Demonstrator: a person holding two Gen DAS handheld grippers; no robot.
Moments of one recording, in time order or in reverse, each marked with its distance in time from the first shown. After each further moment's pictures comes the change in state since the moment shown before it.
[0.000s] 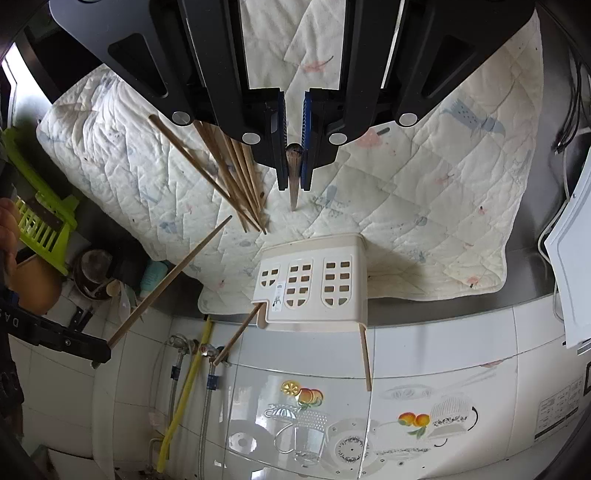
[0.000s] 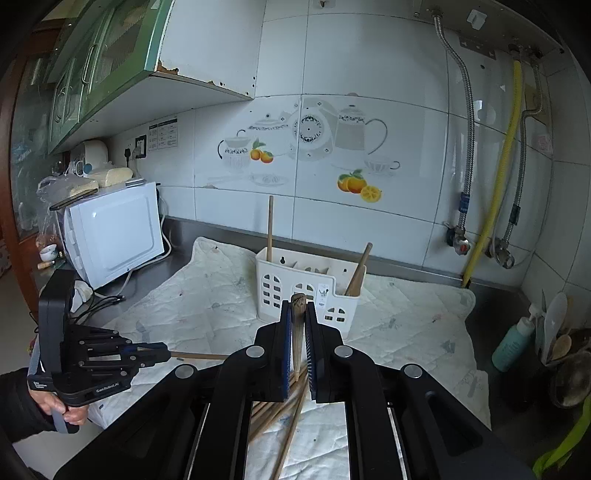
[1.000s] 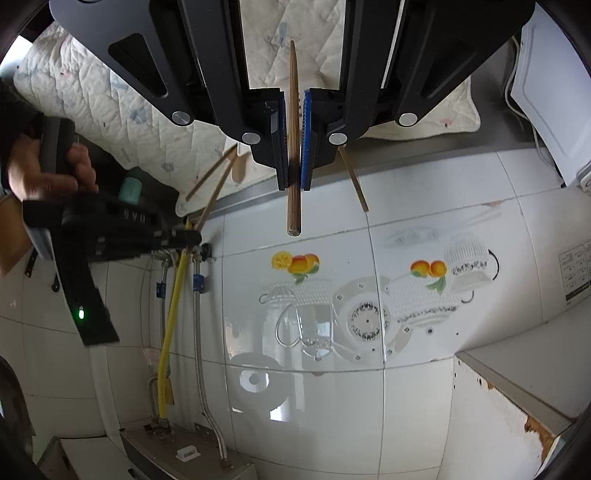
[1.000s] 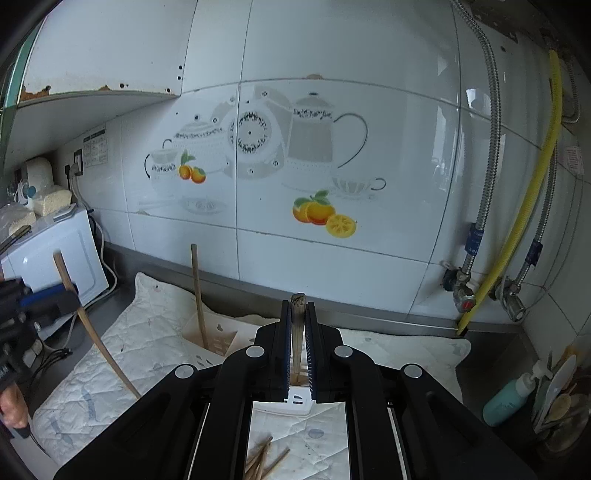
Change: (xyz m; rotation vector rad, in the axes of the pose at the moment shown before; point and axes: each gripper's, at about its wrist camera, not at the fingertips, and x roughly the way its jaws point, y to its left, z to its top) left arm -0.001 -0.009 0.182 0.174 -0.250 0.075; right arm 0.140 -0.064 0.100 0.041 0.069 -0.101
